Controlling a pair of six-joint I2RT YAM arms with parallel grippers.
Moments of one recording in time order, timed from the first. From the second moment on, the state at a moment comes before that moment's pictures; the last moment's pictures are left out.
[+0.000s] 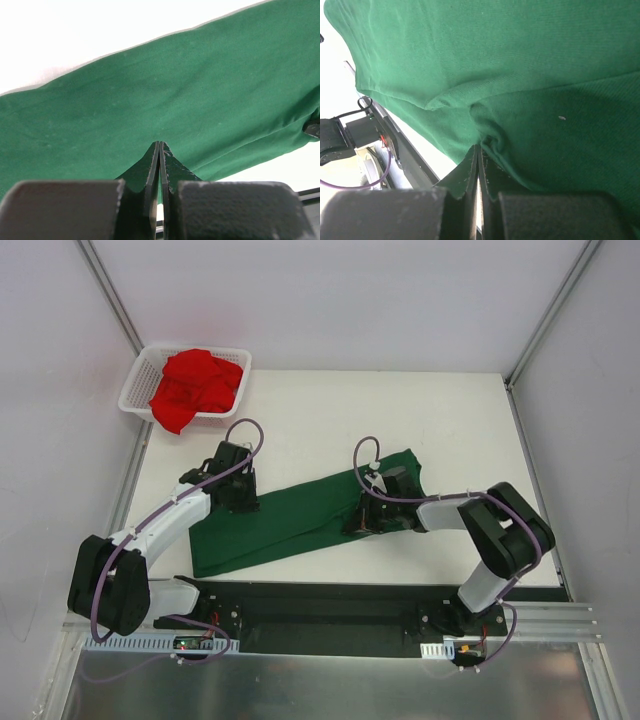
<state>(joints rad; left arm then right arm) -0.37 1.26 0.79 -0.58 0.07 -0.46 0.56 1.67 0.59 0.23 -0.60 0.74</state>
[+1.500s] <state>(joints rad) -0.37 1.32 0.78 -0.54 0.08 -0.46 0.56 1.62 0.96 -0.65 0.12 0.53</state>
